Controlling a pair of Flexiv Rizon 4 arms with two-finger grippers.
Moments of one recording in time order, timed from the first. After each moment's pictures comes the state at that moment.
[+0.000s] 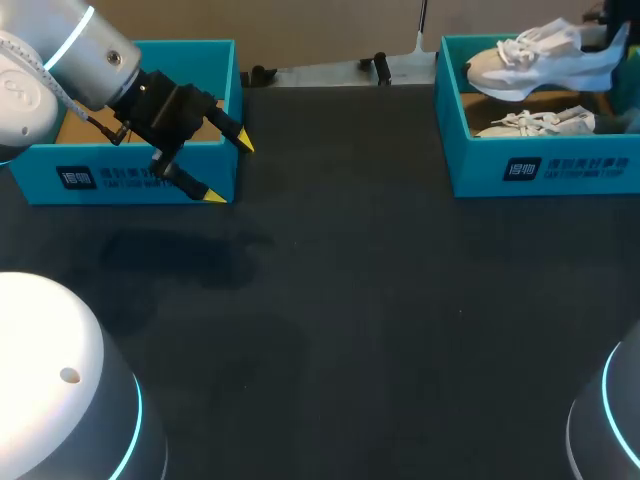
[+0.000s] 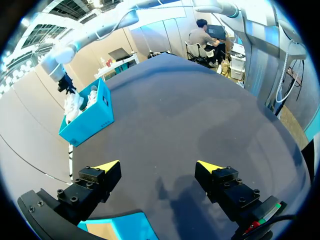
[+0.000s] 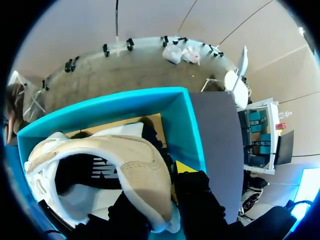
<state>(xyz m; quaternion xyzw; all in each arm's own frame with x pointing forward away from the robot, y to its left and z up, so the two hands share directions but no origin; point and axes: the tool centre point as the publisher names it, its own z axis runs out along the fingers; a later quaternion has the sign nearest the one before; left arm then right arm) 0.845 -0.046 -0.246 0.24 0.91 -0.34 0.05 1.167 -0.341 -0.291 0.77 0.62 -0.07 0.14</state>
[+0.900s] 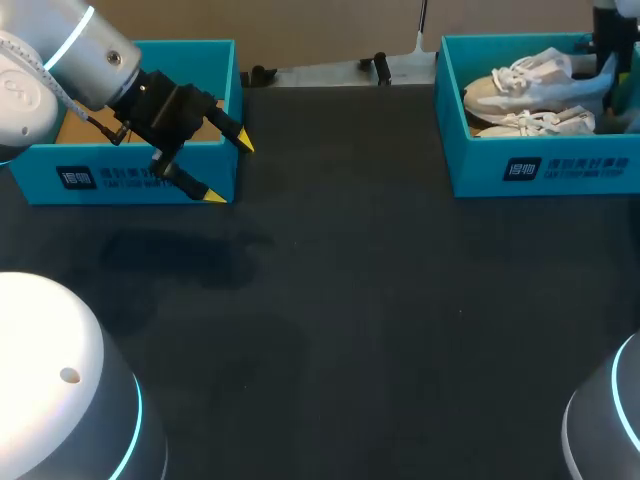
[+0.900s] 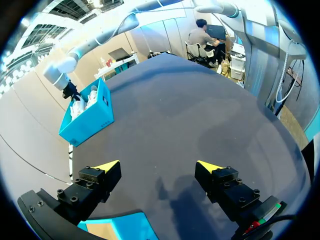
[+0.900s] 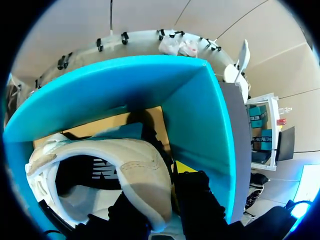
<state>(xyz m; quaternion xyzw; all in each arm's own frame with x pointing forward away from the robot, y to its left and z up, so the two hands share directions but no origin) 0.845 -0.046 -0.246 0.24 0.91 -0.34 0.05 1.169 -0.349 -0.350 0.78 0.60 -0.09 0.14</state>
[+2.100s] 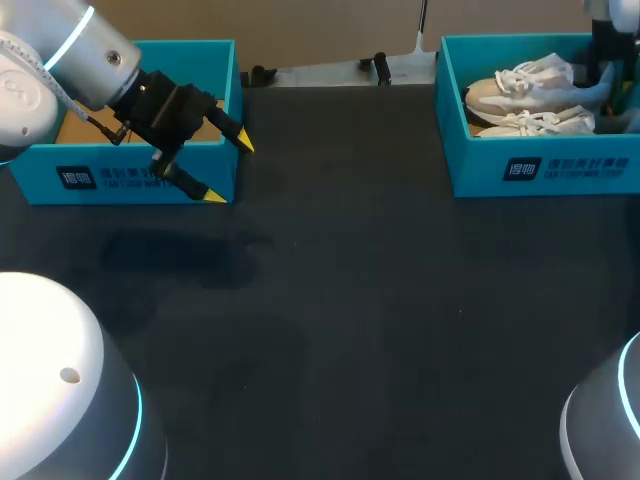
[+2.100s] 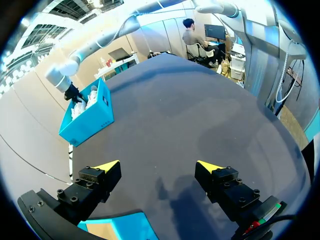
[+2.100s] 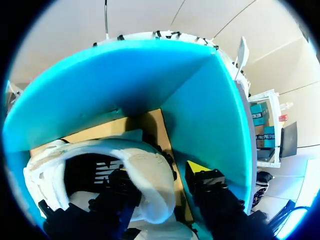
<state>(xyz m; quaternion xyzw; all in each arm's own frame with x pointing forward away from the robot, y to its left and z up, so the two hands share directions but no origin) 0.845 -0.046 -0.246 0.24 0.91 -0.34 0.05 1.177 -0.352 -0.369 0.79 0.59 -0.08 0.14</state>
